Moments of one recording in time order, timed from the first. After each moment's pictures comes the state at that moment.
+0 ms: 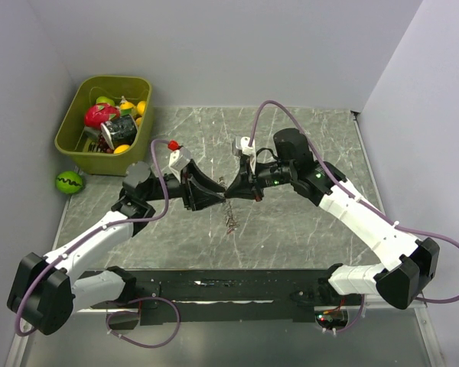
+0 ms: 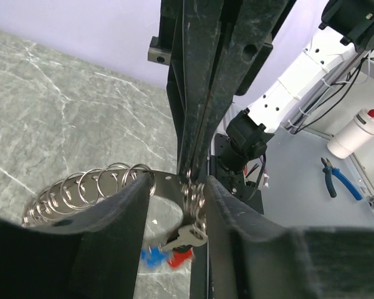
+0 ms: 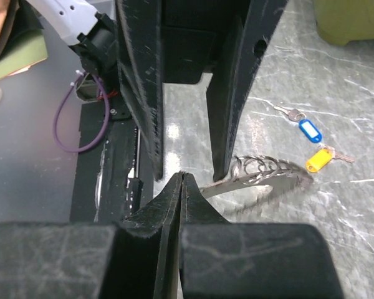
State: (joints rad) left arm -0.52 1.11 0.67 0.60 0.96 -0.46; right arm 0.64 1.26 1.24 -0.47 -0.88 -0.25
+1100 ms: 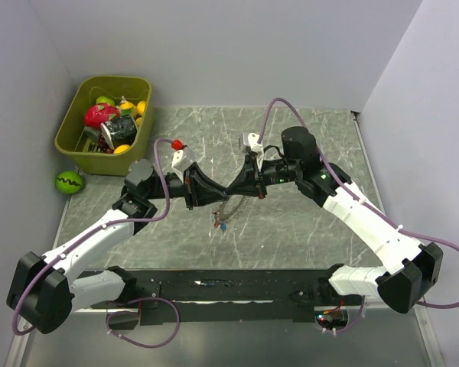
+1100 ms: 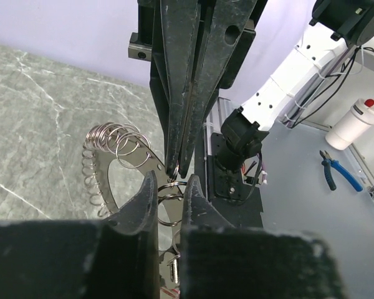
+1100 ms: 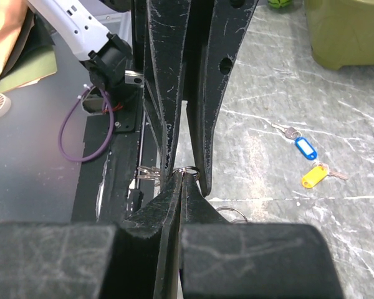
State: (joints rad) left arm -0.55 1.11 0.72 0.56 0.97 -0.42; right arm 0.61 1.23 1.22 -0.39 -0.94 -0.22
